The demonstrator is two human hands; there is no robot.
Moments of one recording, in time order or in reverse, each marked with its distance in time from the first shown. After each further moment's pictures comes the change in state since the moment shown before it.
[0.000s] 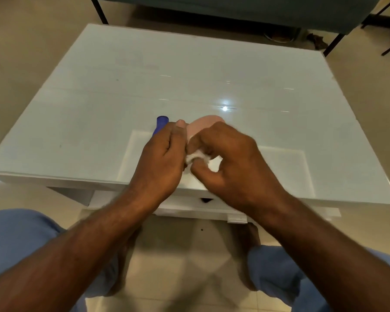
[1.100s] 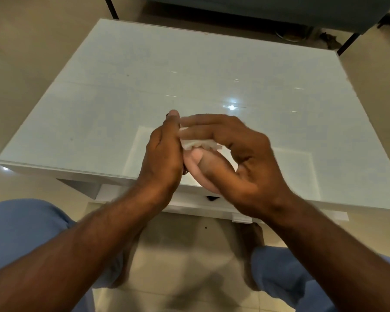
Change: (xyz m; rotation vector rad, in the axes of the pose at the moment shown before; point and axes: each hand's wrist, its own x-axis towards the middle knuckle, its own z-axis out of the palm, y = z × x) left_hand -0.004 0.015 -0.004 -0.395 0.078 -0.167; right_hand -0.001 -0.010 -0.001 0.377 0.064 -0.151
